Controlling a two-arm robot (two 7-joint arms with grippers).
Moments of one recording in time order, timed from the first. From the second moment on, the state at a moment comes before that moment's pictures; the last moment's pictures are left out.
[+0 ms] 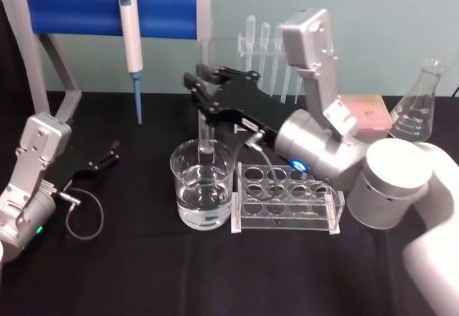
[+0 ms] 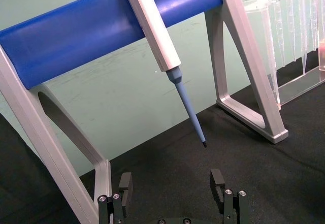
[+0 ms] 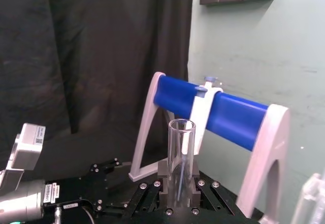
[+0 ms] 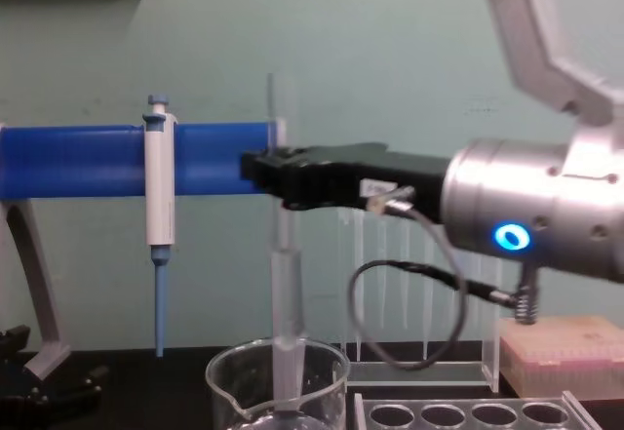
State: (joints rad) left arm -0.20 0.60 0.45 -1.41 -0.25 -0.12 0.03; right arm 0.40 0.24 -0.50 -1.59 0.32 0.14 0.37
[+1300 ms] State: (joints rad) left arm -0.20 0.60 0.45 -1.41 -0.25 -0.12 0.03; right arm 0.31 0.18 -0.52 -1.43 0.23 0.04 0.35
